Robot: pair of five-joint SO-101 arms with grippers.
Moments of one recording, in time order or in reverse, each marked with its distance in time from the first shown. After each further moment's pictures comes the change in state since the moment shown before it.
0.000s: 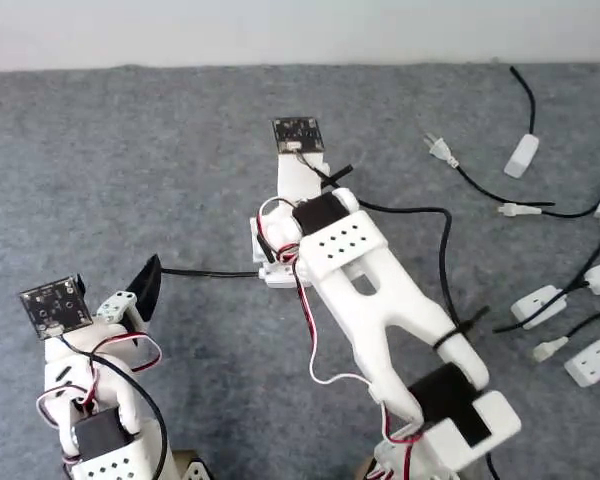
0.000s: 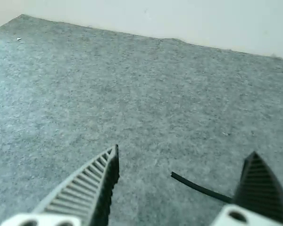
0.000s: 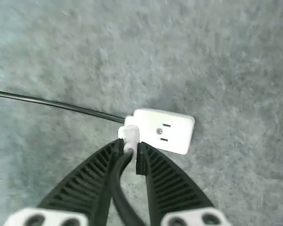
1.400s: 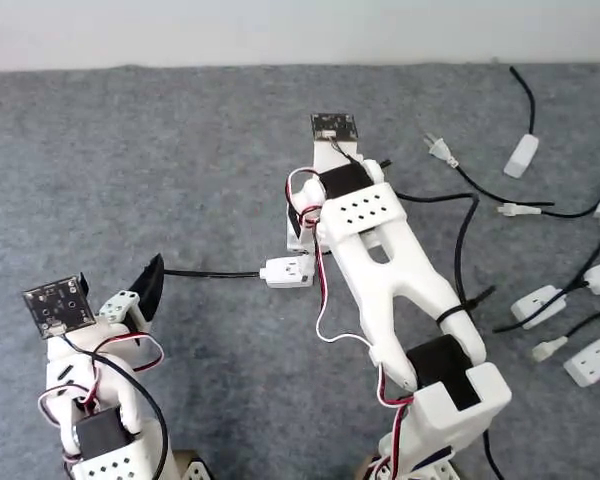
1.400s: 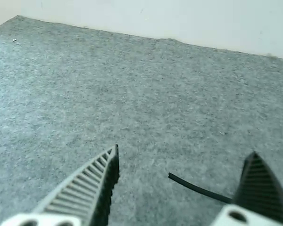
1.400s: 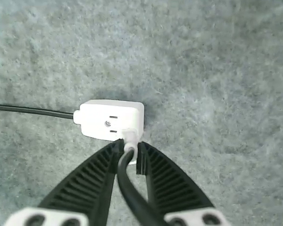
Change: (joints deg) left arm 0.5 0.0 0.0 0.0 0.0; right arm 7.7 6.2 -8.4 11.1 2.6
